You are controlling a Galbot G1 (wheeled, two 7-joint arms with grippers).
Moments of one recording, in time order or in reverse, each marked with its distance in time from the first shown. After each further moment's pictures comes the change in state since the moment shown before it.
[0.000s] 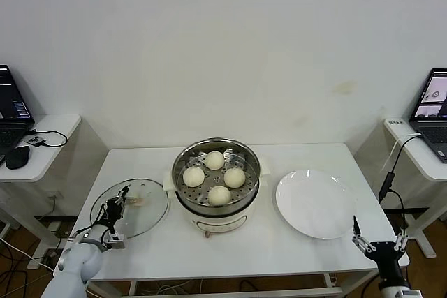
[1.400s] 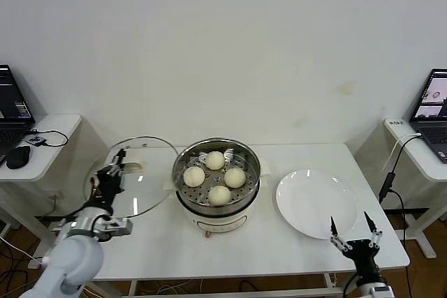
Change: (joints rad) left arm 0.198 0.139 0.022 -0.781 -0.216 0.429 0.207; right arm 0.028 0.027 -0.114 -0.028 -0.160 0.019 0.052
